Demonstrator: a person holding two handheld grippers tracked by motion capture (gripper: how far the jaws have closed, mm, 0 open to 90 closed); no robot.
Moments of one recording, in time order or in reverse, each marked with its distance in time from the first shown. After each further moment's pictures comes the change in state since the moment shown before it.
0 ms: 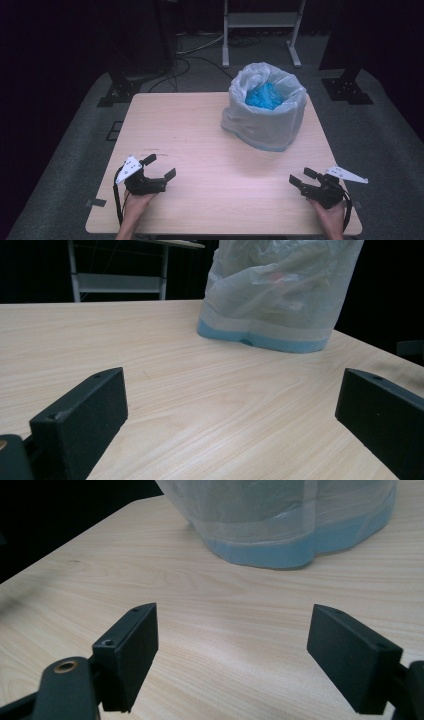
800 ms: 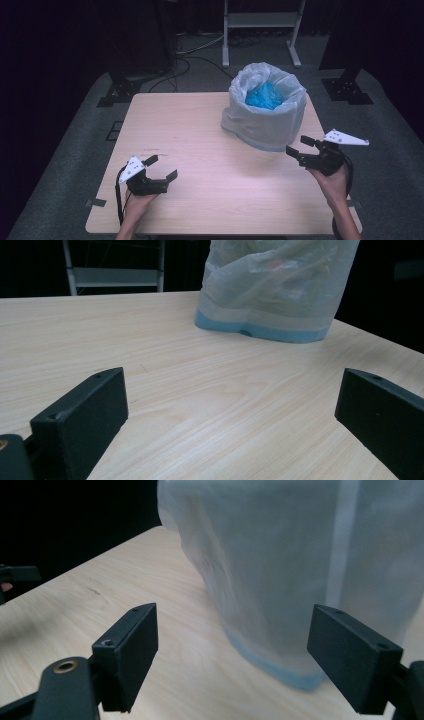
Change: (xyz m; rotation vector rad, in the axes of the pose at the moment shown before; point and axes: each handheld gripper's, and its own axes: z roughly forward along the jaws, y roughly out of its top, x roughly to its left) left arm -0.002 -0.003 0.004 0.033 -0.008 0.022; right arm 0.021 0.107 0.014 -0.021 0.065 -0.183
